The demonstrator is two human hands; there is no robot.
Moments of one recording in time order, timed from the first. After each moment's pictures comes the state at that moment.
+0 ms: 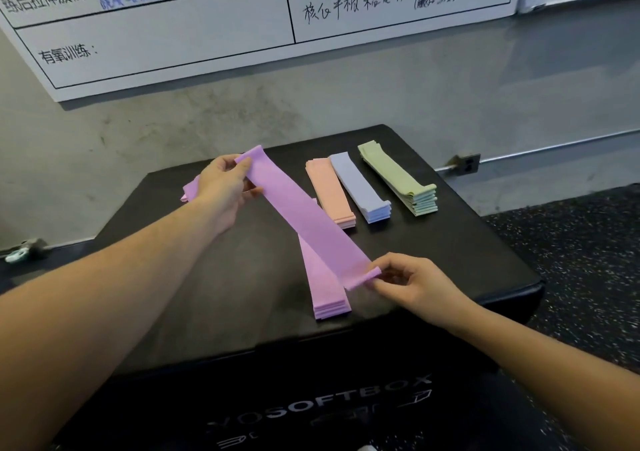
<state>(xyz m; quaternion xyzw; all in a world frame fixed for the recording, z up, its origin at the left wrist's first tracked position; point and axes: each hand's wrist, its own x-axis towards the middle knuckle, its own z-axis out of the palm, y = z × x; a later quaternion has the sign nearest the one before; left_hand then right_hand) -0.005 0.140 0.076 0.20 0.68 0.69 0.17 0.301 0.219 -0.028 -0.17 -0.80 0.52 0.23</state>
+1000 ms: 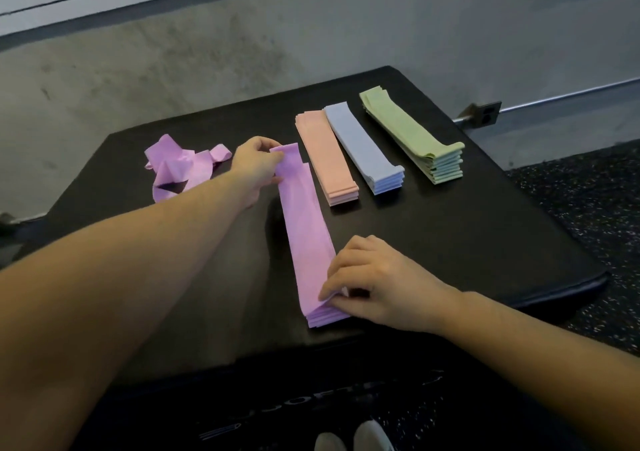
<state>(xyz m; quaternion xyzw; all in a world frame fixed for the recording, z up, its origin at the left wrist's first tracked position) -0.032 0.236 -0.006 0.25 0.80 0.51 0.19 0.238 0.241 -0.053 0.00 -0.96 0.26 0.14</state>
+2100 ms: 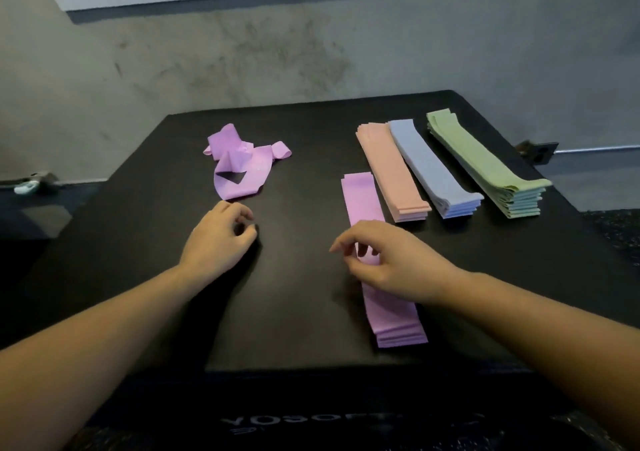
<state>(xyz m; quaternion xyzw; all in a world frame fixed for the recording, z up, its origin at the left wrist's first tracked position) -0.100 0.057 -0.060 0.38 0.89 0.23 0.00 0.144 0.230 -0.030 -0.08 -0.93 0.34 0.08</state>
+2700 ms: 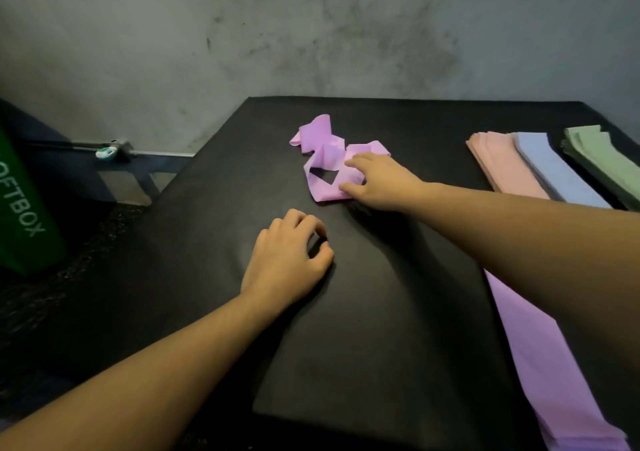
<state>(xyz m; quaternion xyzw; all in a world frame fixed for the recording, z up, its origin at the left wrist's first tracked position) -0.136 0.021 -0.085 0.38 0.89 0.24 -0.05 -0.125 0.243 -0.036 -0.15 -0.97 0.16 0.03</state>
